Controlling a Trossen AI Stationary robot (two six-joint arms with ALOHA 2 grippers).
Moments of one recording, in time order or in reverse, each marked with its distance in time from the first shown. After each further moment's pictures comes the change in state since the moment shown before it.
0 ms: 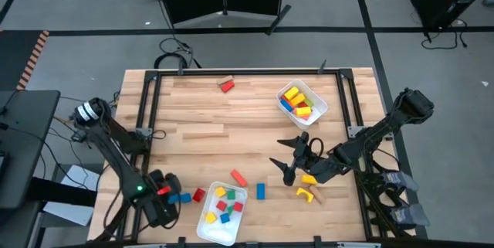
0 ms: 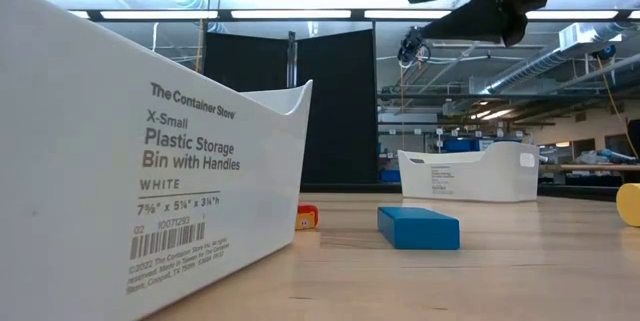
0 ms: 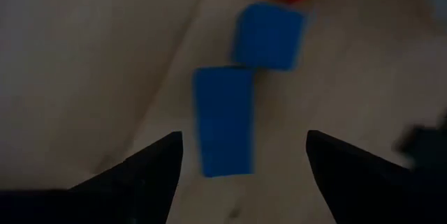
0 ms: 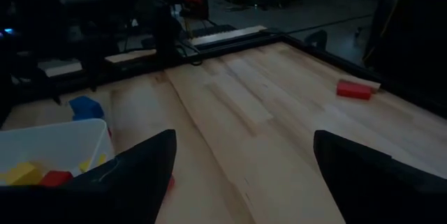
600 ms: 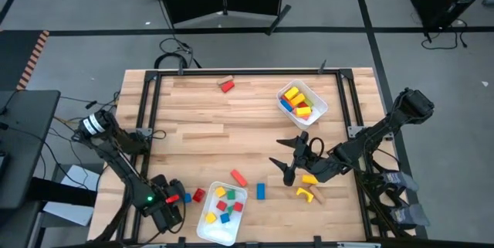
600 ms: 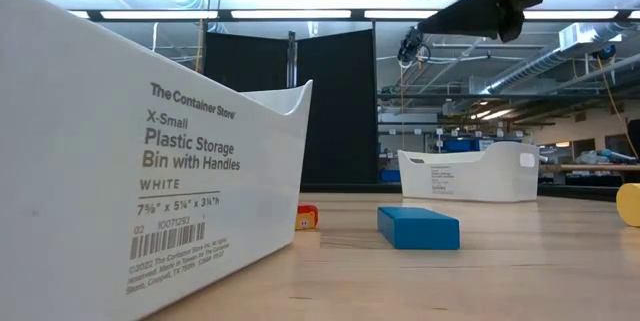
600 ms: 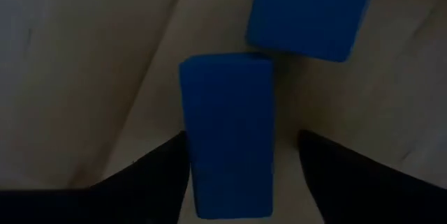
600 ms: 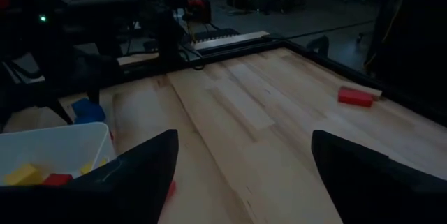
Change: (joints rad) left arm -0.002 0.190 -0.007 0.085 0.060 0.003; right arm 0.000 0.000 0.000 0.035 -0.003 -0.042
